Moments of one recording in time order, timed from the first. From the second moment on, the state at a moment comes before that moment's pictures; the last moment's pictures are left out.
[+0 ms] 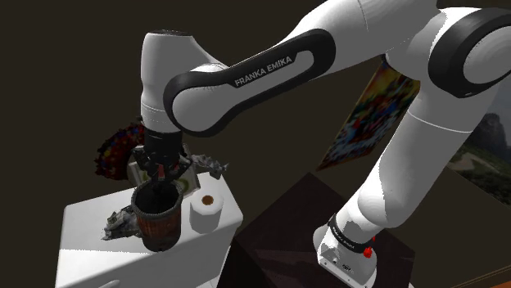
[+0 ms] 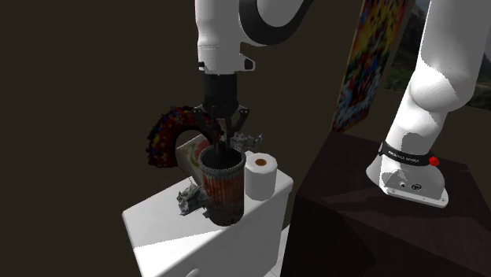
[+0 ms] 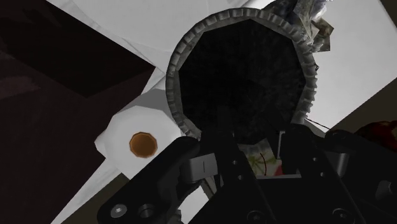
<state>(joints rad) -0.05 0.16 0.77 -2.09 0.06 2.25 1.63</state>
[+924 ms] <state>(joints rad) -0.07 0.08 0.78 -2.01 0.12 2.09 1.60</state>
